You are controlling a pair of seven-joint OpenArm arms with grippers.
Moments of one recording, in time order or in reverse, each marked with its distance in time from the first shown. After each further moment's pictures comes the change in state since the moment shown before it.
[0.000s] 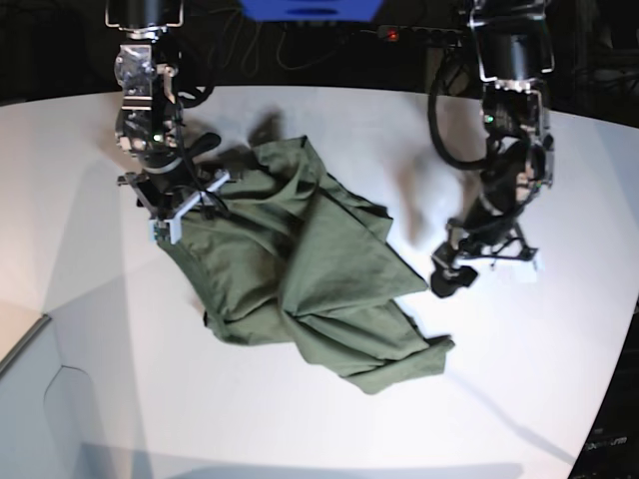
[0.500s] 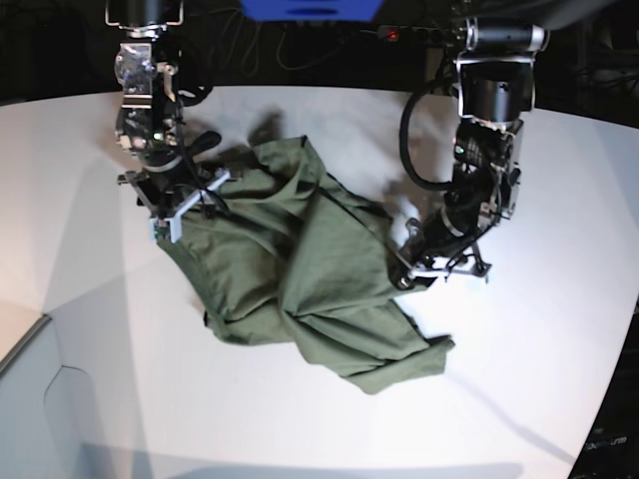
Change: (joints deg) left arm -8.7 0.7 6.0 -15.5 -0.5 -0.3 -0.1; right arm -0.2 0.0 0.0 0.0 0.0 0.0 0.2
